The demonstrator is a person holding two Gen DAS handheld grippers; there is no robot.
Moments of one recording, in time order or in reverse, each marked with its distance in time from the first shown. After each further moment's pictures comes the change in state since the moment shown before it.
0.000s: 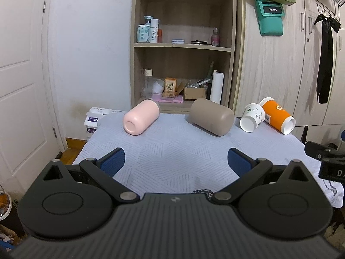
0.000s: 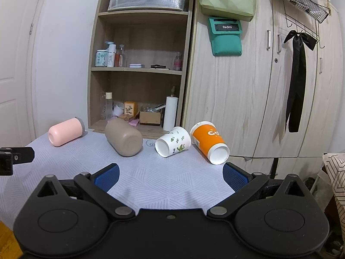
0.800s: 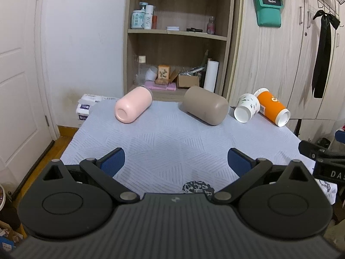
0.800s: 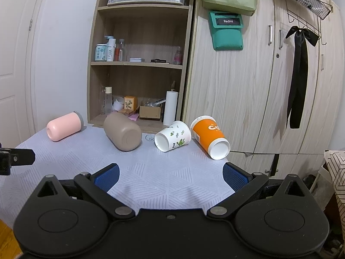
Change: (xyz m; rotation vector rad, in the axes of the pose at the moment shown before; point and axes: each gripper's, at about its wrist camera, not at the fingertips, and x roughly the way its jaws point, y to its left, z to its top) left arm 0.013 -0.001 0.002 -0.024 0.080 -0.052; right arm 0.008 -0.001 -0.003 0.000 0.029 0.003
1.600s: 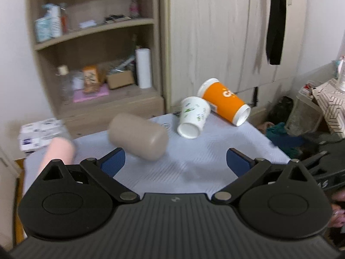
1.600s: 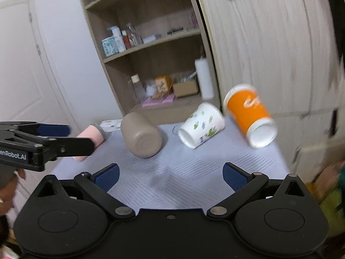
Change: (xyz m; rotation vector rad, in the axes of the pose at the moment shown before) left arm 0.119 -0.086 0.121 0.277 0.197 -0.307; right arm 0.119 -0.076 0.039 0.281 0.223 0.388
